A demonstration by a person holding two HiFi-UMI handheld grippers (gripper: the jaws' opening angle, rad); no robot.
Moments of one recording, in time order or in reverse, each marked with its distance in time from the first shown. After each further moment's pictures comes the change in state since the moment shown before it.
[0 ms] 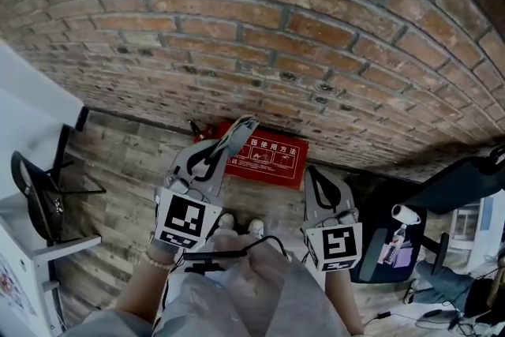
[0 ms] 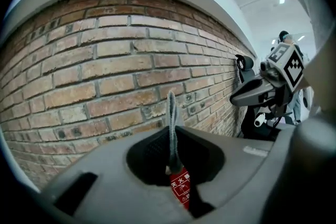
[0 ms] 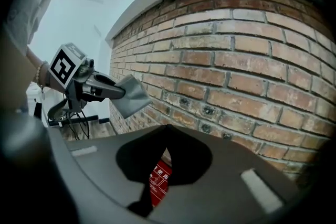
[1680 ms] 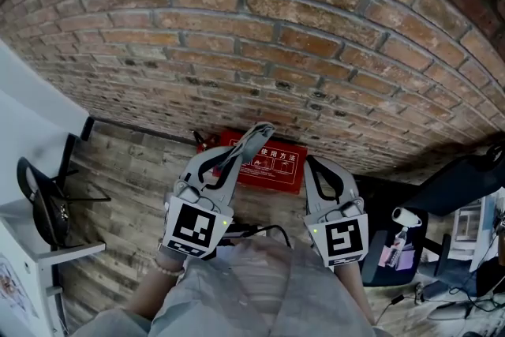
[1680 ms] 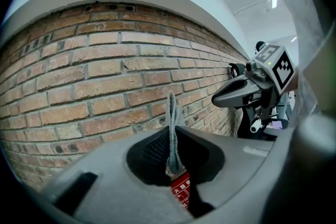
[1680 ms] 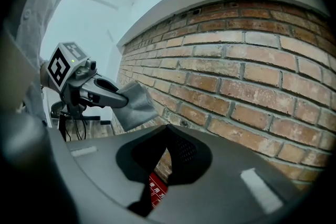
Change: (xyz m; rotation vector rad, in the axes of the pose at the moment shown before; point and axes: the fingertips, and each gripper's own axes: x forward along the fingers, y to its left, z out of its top) left arm -0.011 -0.027 0.050 0.031 -0.069 -0.042; right arm -0.011 -0.009 0.063 -0.103 -0.146 0.036
